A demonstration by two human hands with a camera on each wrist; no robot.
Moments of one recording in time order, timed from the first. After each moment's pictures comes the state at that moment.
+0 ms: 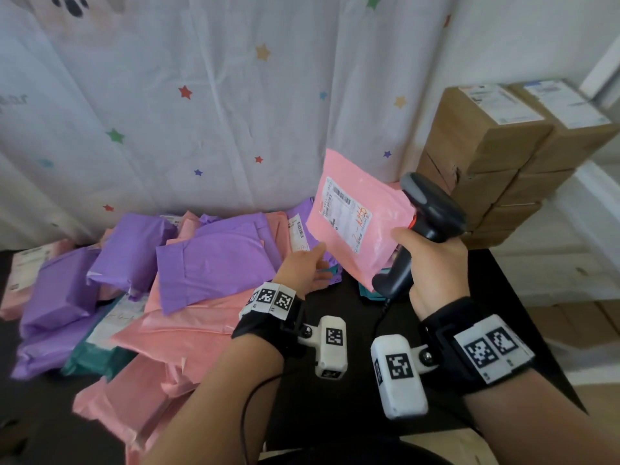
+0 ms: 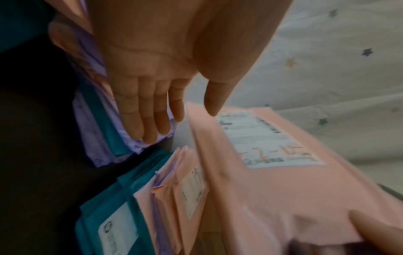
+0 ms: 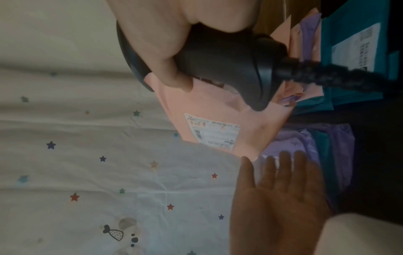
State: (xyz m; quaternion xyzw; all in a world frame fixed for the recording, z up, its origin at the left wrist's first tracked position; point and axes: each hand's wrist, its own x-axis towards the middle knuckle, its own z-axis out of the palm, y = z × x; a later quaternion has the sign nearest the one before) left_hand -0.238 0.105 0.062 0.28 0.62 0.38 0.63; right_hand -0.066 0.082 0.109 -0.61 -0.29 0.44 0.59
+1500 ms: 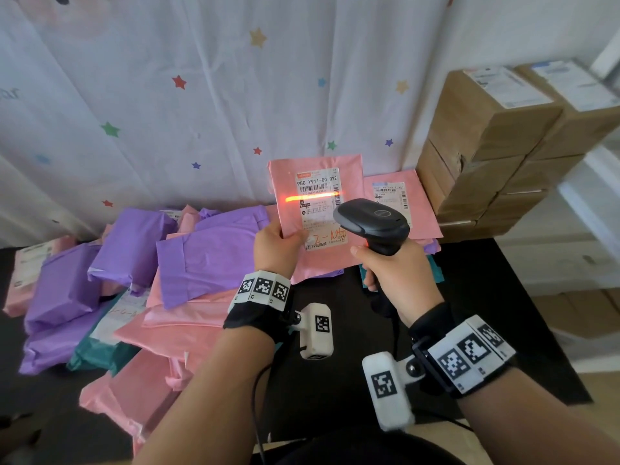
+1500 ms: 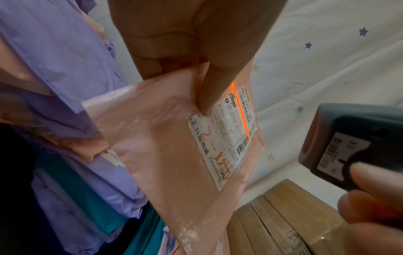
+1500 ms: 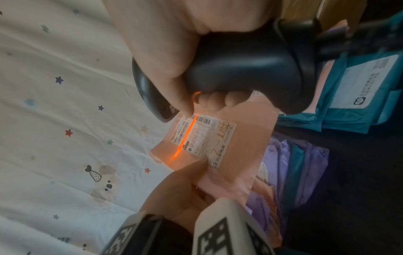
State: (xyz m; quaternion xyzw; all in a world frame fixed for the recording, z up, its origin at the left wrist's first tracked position) left_hand -0.266 0.109 0.064 0.45 0.69 0.46 0.33; right_hand -0.086 0.071 0.081 -0.59 -0.50 0.45 0.45
